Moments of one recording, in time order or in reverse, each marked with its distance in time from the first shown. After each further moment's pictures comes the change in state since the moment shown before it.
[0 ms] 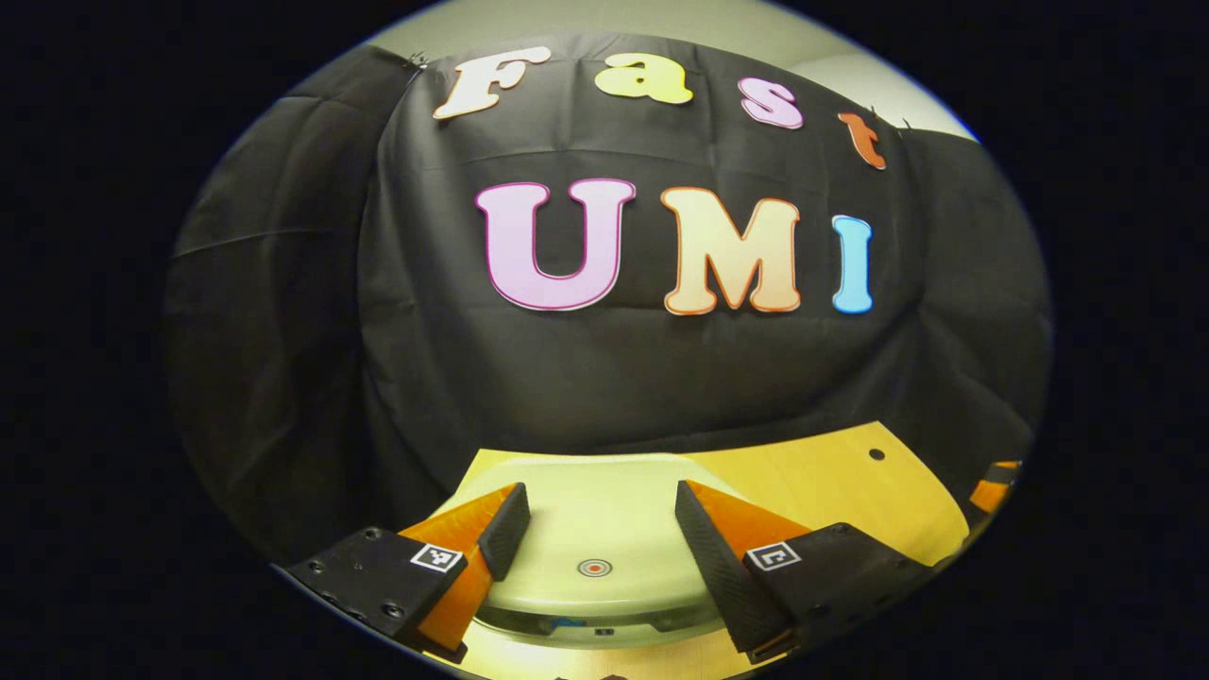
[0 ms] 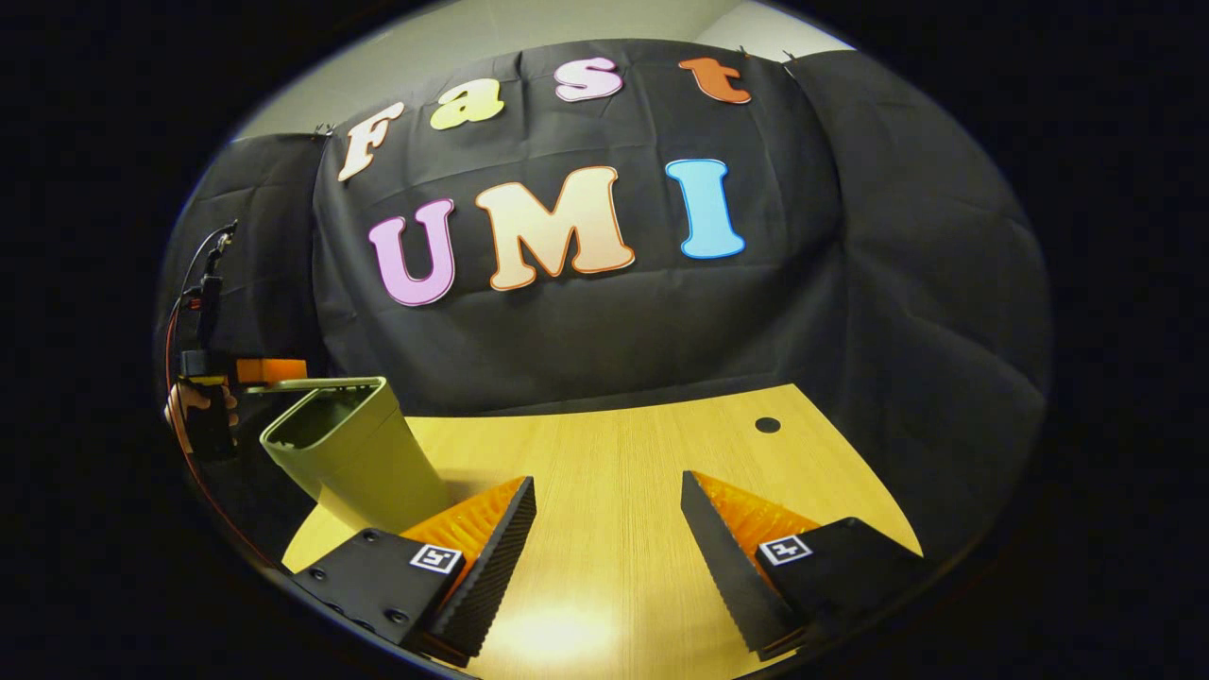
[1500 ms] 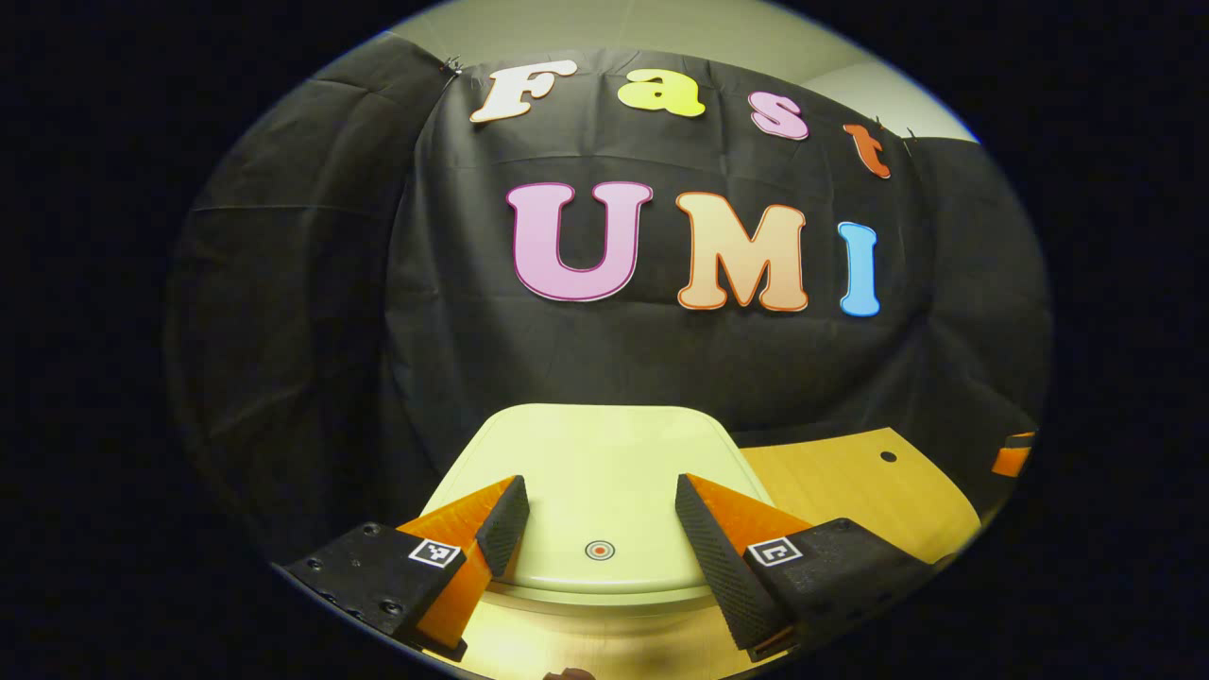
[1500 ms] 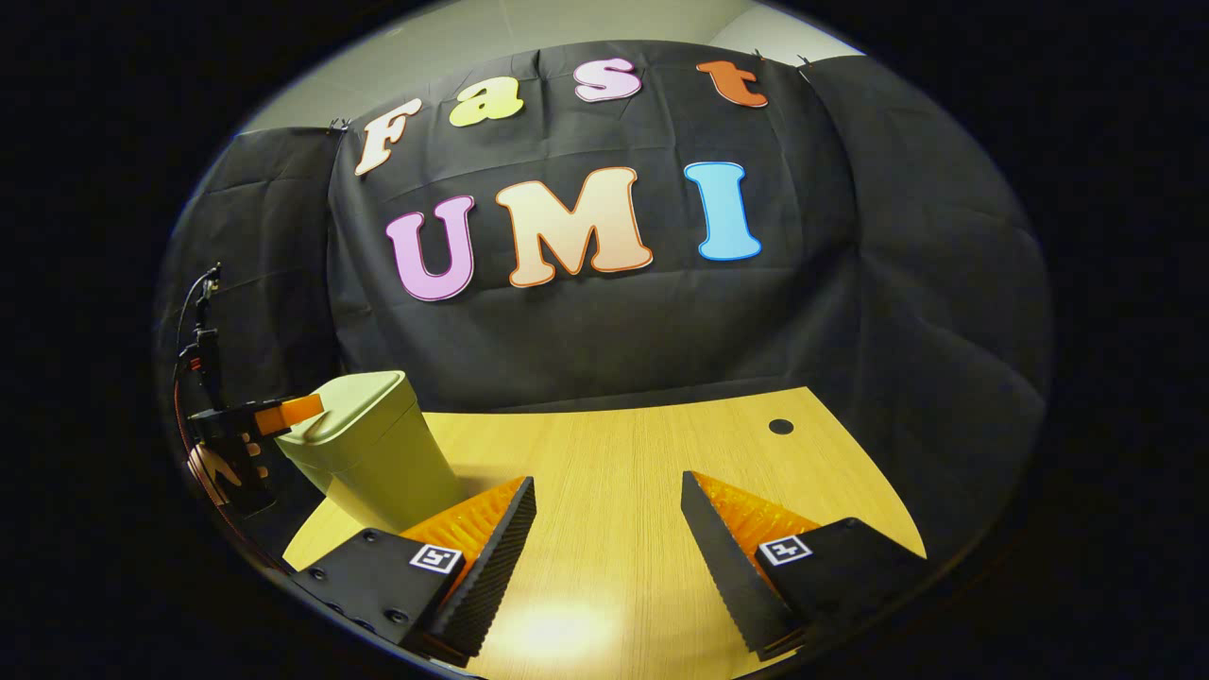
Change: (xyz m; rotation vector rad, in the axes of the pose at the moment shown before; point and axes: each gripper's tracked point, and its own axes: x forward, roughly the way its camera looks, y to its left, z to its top) left arm -0.018 0.007 -0.027 -0.048 -0.109 0.048; right arm -0.008 0.015 0.000 -0.014 0.002 0.032
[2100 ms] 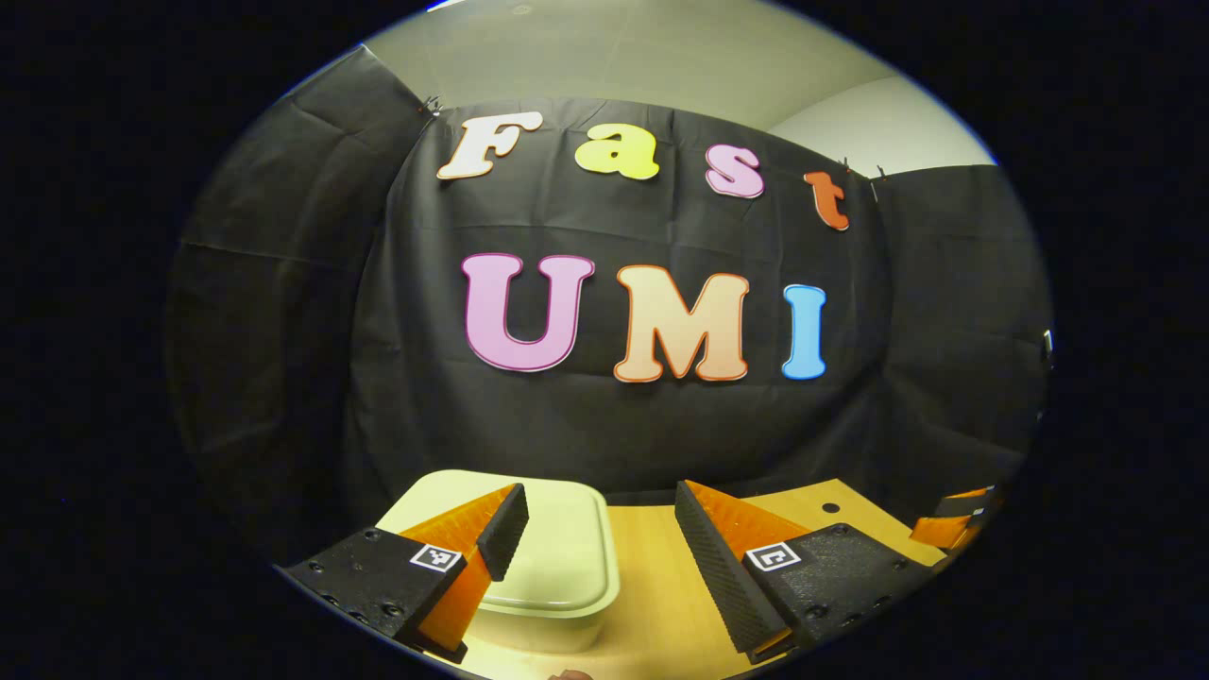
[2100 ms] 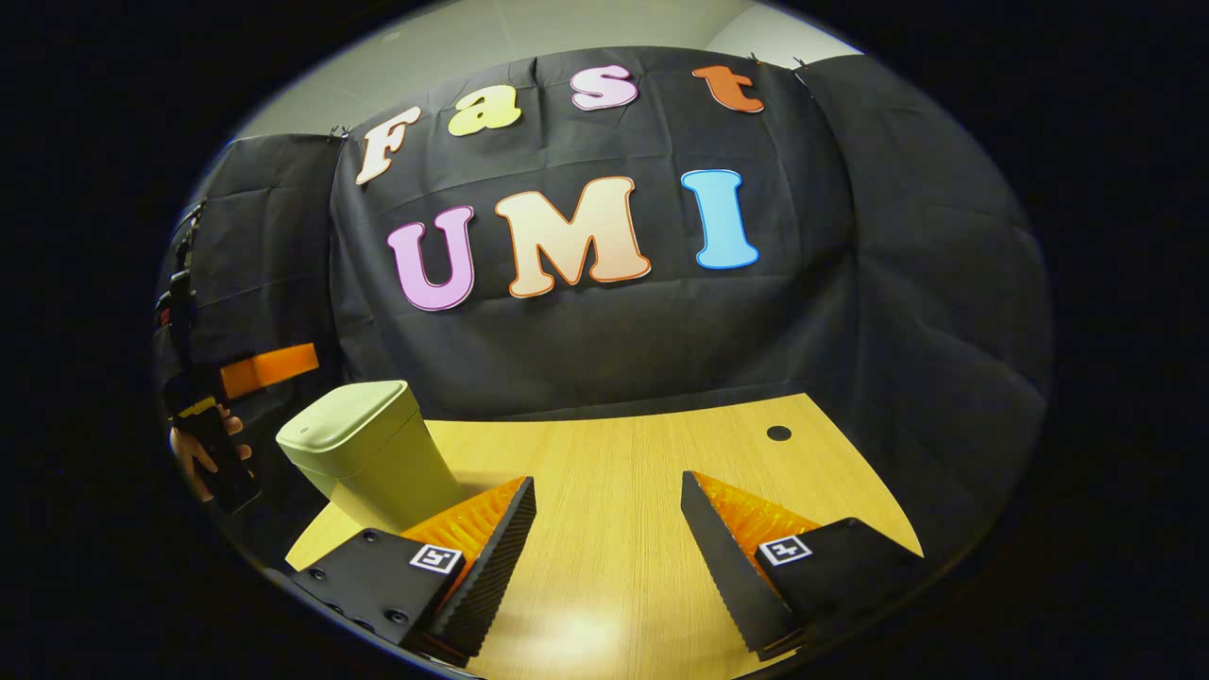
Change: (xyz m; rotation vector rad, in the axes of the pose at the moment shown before) left arm -0.041 -0.100 0.079 -0.019 -0.184 -0.113; right arm -0.009 -0.006 0.007 0.008 -0.024 0.016
